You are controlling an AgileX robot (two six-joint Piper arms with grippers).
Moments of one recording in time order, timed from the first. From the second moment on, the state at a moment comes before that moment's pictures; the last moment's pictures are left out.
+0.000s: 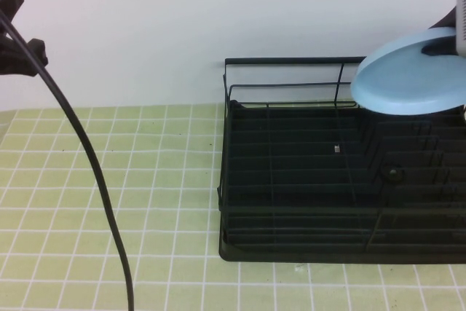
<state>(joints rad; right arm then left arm) -0.03 1.72 -1.54 0.75 0.85 -2.02 -0.16 1.00 -0.95 -1.21 0.09 1.28</state>
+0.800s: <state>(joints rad) -0.01 1.84 -1.54 0.72 0.73 -2.00 -0.16 1.02 -0.95 -1.21 0.09 1.31</state>
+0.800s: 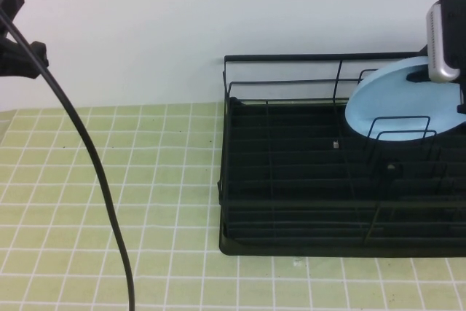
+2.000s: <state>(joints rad) -0.01 1.45 -1.52 1.35 0.88 -1.76 -0.16 0.76 -0.78 -1.22 -0.07 1.32</state>
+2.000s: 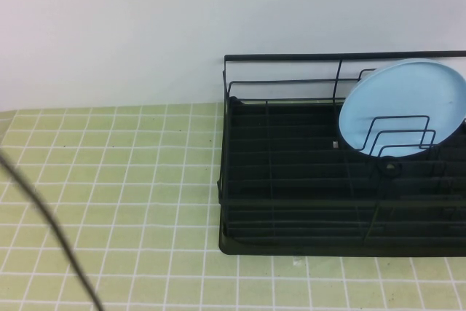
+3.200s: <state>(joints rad) 0.04 0.69 -0.38 1.80 0.65 -2.02 -0.11 0.28 -0.25 -1.52 -0.04 1.40</state>
